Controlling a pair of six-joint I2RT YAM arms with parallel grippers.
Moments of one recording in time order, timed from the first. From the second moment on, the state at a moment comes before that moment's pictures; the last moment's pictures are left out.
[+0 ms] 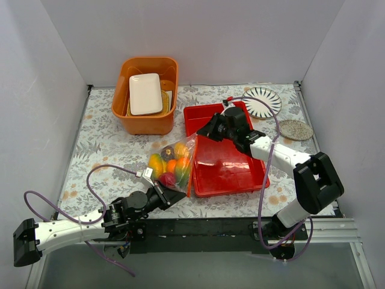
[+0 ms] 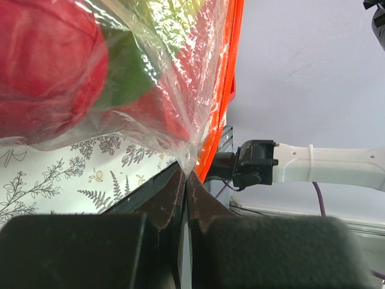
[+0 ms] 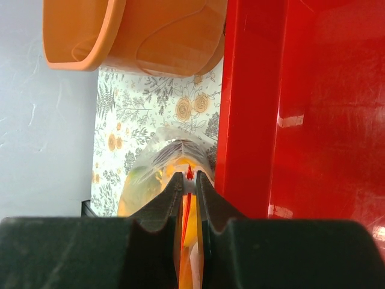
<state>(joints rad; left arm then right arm) -1.20 0.44 0.06 0.13 -0.29 -1.37 0.60 1.55 0.99 0.11 -0.20 0.88</state>
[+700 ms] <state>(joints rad) -1.20 0.40 0.17 -0.18 -0.32 -1.37 0.57 1.52 1.16 -0.26 0.01 0.50</state>
